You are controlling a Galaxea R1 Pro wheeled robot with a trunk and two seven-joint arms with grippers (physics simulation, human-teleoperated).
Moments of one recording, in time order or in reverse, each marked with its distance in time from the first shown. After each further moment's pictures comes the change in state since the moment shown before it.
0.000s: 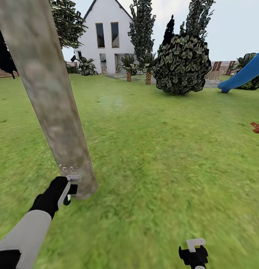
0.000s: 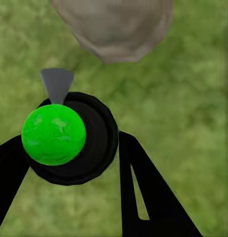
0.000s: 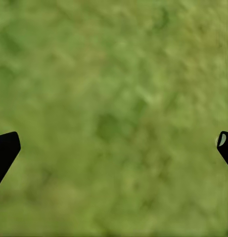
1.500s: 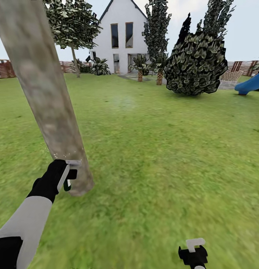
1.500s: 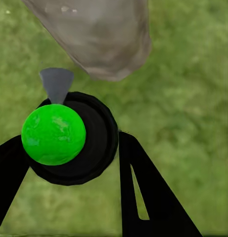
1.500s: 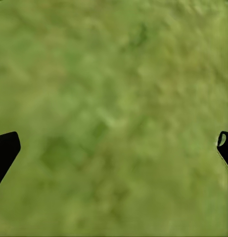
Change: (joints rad) left arm -0.102 0.001 0.000 -0.113 -0.005 0.158 -0.004; right arm 0.000 0.003 0.000 0.000 0.000 0.000 -0.002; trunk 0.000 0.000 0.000
